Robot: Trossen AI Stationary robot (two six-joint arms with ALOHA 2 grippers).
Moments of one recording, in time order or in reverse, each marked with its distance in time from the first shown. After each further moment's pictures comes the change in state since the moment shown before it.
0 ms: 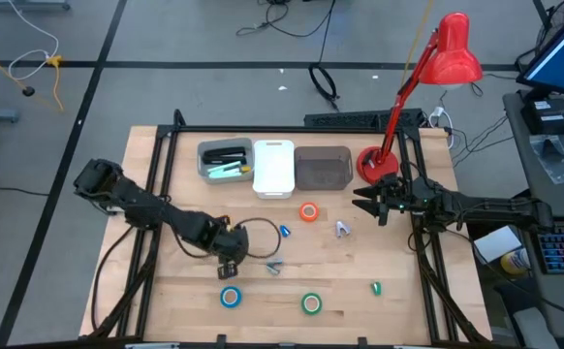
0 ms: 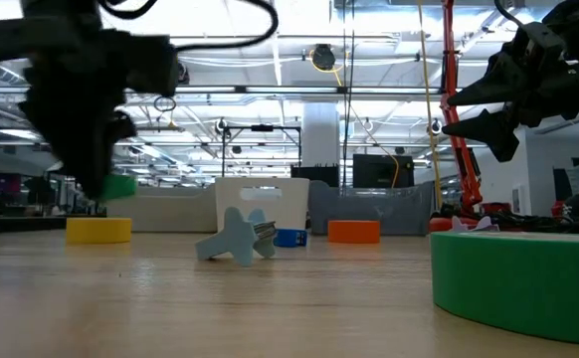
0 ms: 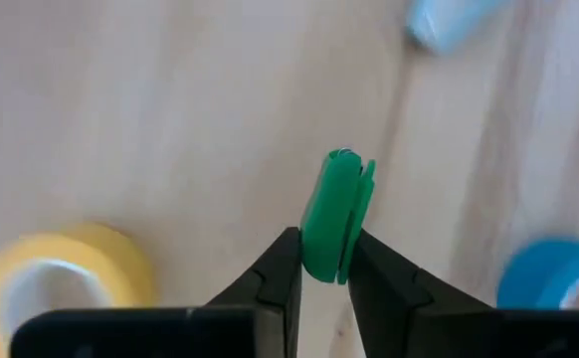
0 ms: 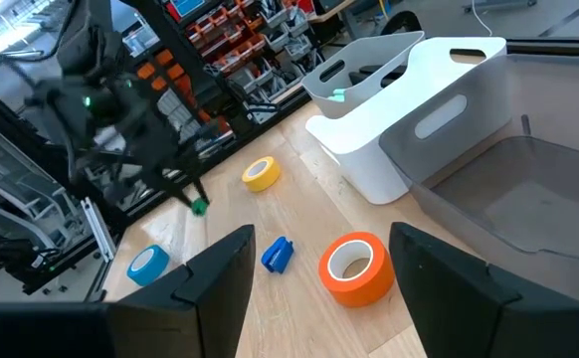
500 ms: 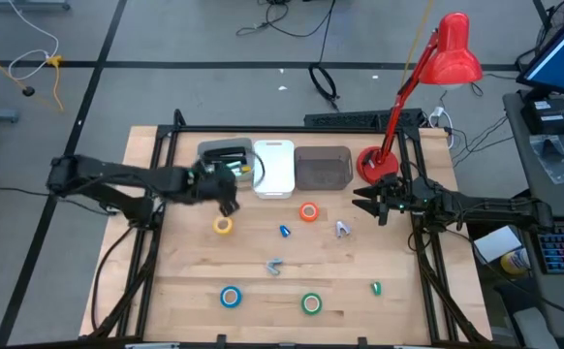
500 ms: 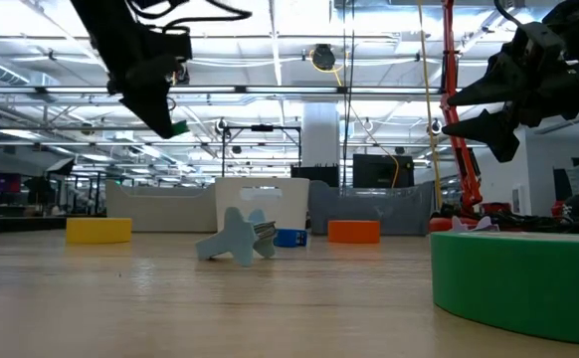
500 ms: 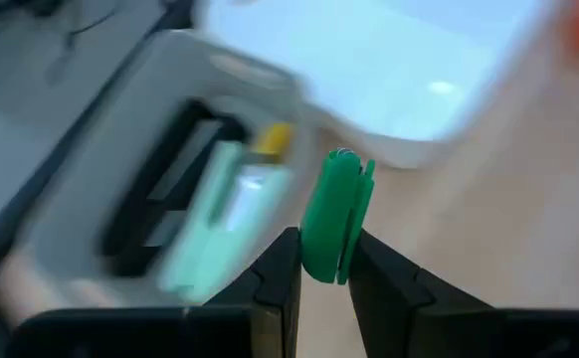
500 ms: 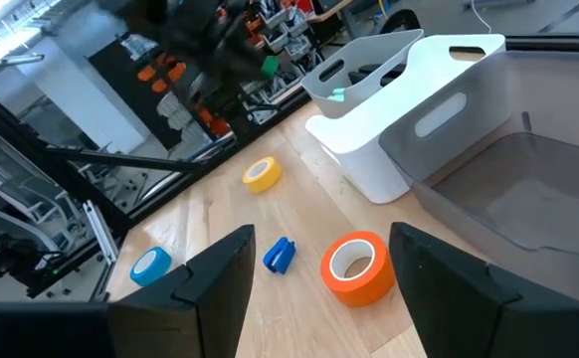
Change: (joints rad) left arm 0.389 -0.307 0.001 -0.179 -0.429 0.128; right arm 0.000 0.000 0.000 0.000 0.000 0.018
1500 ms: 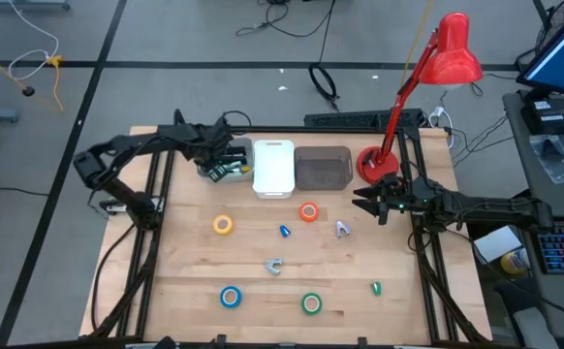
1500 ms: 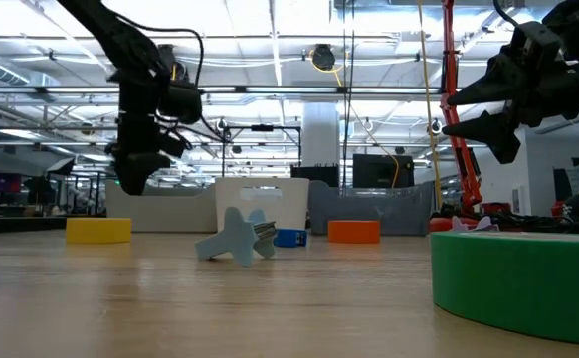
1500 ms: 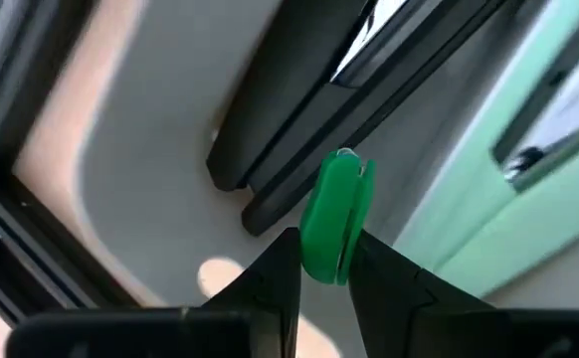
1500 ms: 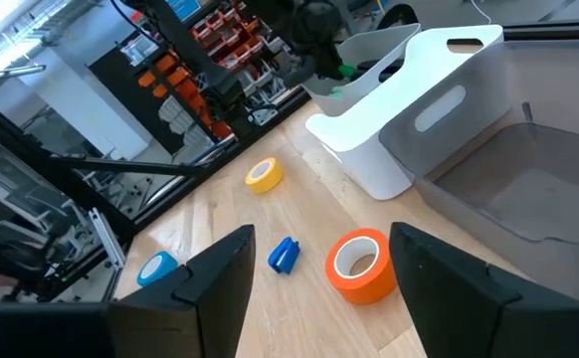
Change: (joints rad) left arm 0.662 0.300 0.000 -0.042 0.264 0.423; right arm 0.000 0.000 0.000 -0.002 0.000 0.040
